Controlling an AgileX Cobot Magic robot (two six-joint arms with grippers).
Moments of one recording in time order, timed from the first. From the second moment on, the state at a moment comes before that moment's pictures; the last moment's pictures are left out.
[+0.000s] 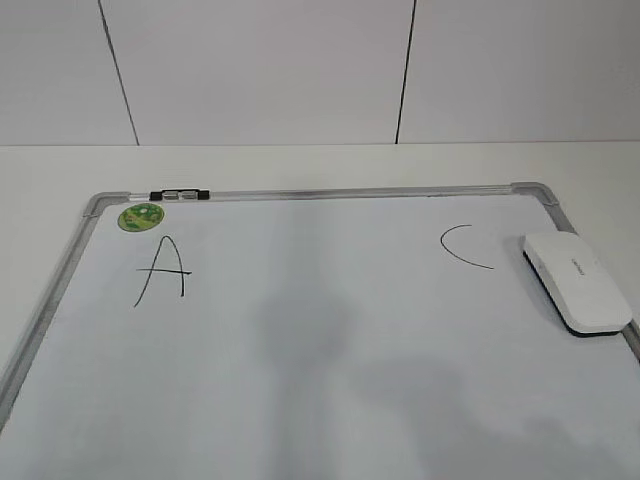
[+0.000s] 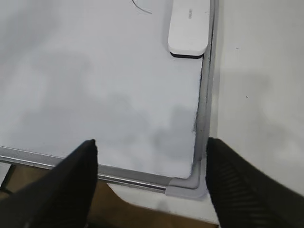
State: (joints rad) left arm -0.09 0.01 -0.56 -0.09 1.20 0.07; right arm 0.12 0.05 -0.54 0.07 1.25 -0.09
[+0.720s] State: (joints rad) left arm -0.09 0.01 -0.53 -0.08 1.12 0.07; right arm 0.12 -0.02 -0.50 0.04 1.16 -0.09
